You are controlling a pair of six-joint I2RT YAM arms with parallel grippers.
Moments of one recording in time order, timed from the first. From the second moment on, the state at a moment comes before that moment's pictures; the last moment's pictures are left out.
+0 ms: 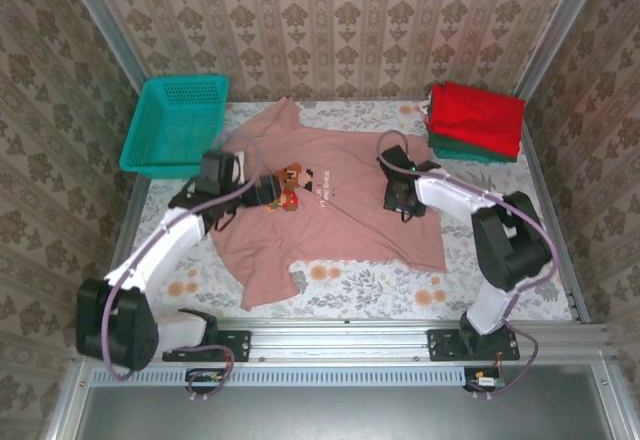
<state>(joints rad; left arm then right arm) -0.35 1.22 0.83 -0.43 0.15 -0.40 0.40 1.78 1.19 -0.68 0.25 0.68</state>
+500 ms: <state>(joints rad) -0.92 0.65 0.29 -0.73 0.01 -0.80 0.23 2.34 1.94 -0.82 0.18 0.54</state>
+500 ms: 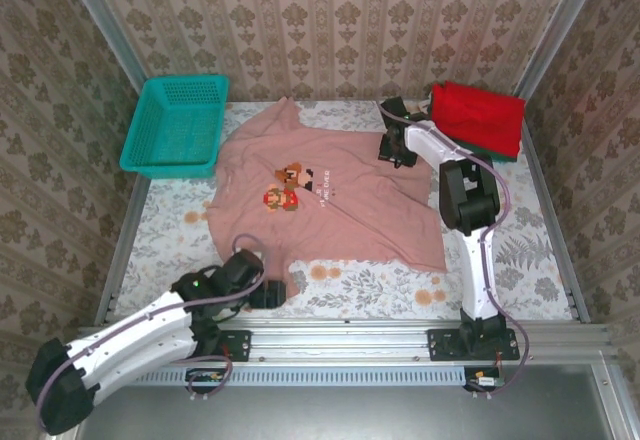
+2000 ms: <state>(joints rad) -1.07 0.67 0.42 -1.05 -0.36 -1.21 0.35 1.16 0.69 -0.89 0.26 0.73</state>
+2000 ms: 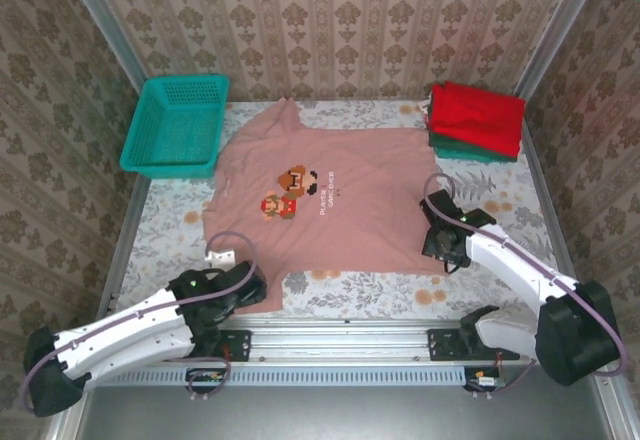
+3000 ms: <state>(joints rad) -1.22 0.82 0.34 -1.02 -0.39 -1.42 0.36 1.24 0.56 -0.71 0.15 0.85</state>
